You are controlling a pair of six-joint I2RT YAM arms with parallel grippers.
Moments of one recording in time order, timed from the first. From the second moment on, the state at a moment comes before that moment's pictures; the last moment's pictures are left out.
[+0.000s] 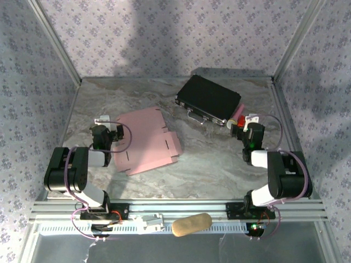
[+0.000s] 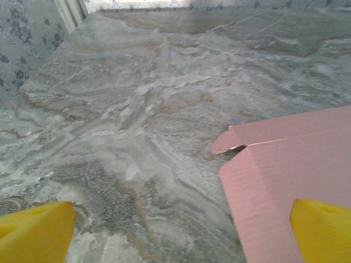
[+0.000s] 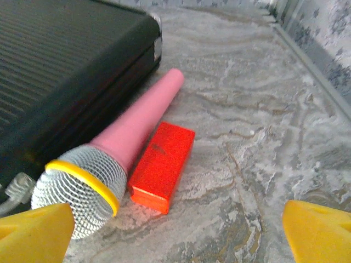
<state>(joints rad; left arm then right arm) -0.04 1.52 0.36 0.78 -0.17 -0.02 0.02 1.45 0.40 0.62 0.18 -0.01</state>
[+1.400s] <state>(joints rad) -0.36 1.07 0.75 -0.79 0.00 -0.85 1.01 1.36 0.66 -0.12 0.02 1.03</state>
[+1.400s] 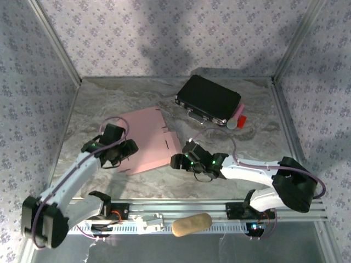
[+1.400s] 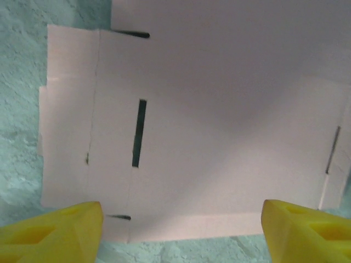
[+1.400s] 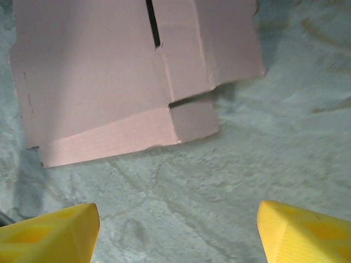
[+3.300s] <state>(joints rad) -0.37 1.22 0.58 -0.20 0.30 -1.01 0.88 0.92 0.29 -0.06 0.15 1.35</state>
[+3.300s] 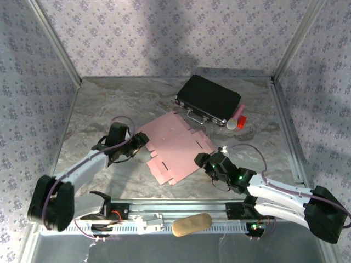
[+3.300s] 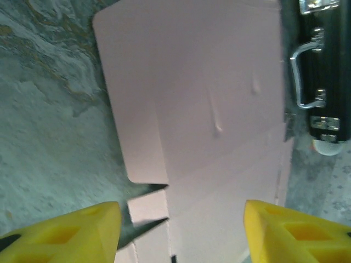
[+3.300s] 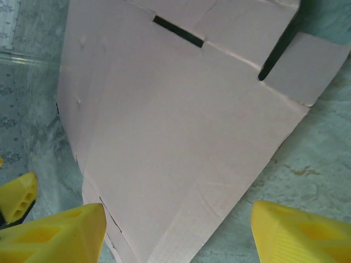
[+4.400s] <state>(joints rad) -0.50 1.30 0.48 -0.18 0.25 -0.87 0.83 1.18 0.31 0.11 0.00 1.34</state>
